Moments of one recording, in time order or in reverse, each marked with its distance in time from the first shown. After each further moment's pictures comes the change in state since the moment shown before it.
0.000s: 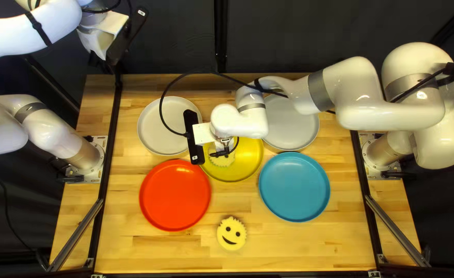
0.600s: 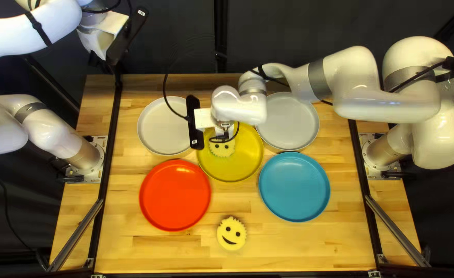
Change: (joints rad) left arm 0.000 0.000 0.000 0.000 0.000 0.000; right arm 0.048 0.029 -0.043 0.067 0.011 -0.005
